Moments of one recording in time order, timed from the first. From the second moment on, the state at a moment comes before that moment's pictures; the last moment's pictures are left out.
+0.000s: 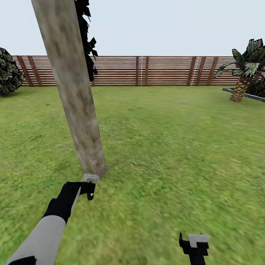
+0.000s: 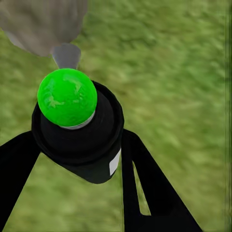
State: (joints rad) left arm -0.72 -0.02 0.20 -0.79 -0.36 0.61 -0.30; right arm -0.47 -0.01 -0.24 -0.06 0.47 -0.60 -0.42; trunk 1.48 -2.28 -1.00
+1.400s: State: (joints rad) left arm -0.94 0.07 0.19 -0.80 -0.36 0.88 -0.32; right arm -0.47 -0.11 -0.30 -0.07 0.39 -0.60 0.03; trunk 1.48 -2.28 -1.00
